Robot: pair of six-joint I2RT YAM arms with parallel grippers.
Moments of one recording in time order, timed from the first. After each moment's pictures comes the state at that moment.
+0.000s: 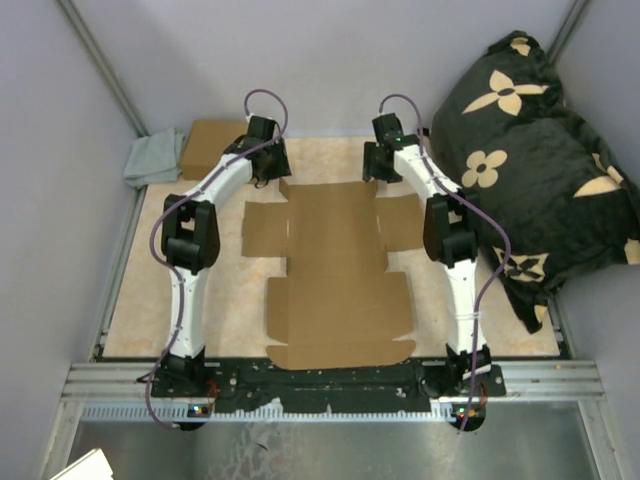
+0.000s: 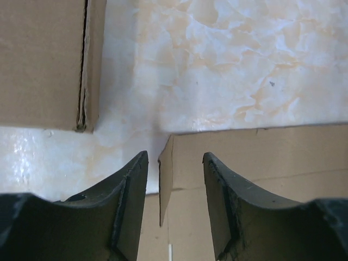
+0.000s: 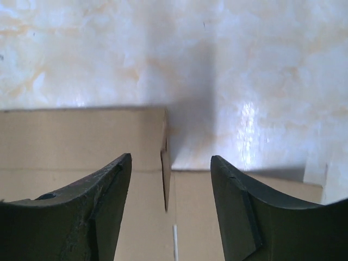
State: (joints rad) left arm -0.31 2.28 1.97 -0.48 -0.05 -0.41; right arm 0.30 2.31 2.05 -0.69 0.09 0.29
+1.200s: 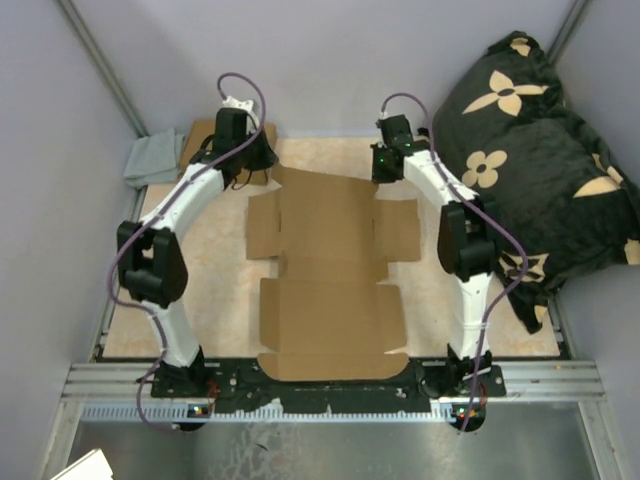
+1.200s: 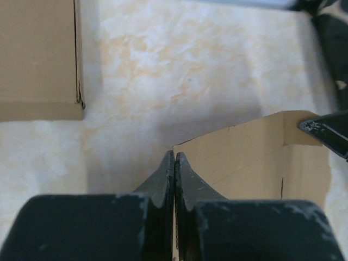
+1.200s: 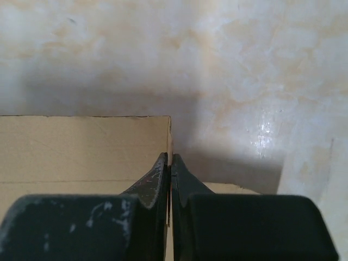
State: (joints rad) left arm -0.29 1.94 1.68 -0.33 0.09 -0.38; right arm 0.30 2.17 1.88 -0.61 -0.01 0.25
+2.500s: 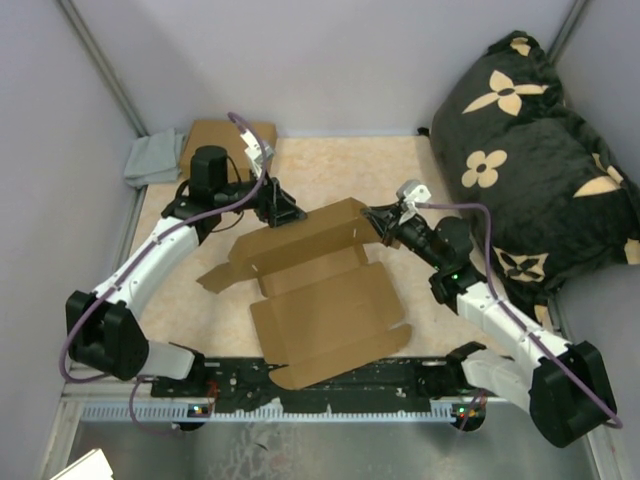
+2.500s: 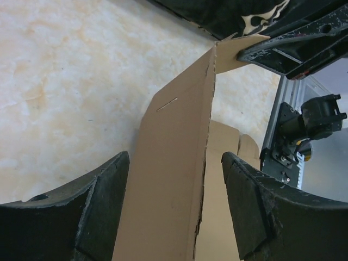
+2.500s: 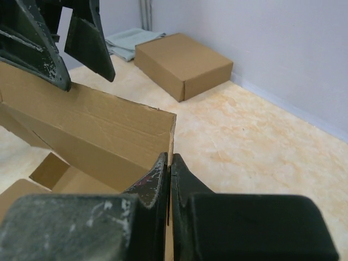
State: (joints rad) left arm -0.35 1.39 1.16 -0.16 0.83 -0.10; right arm 0.45 1.00 0.53 0.60 -0.39 0.02
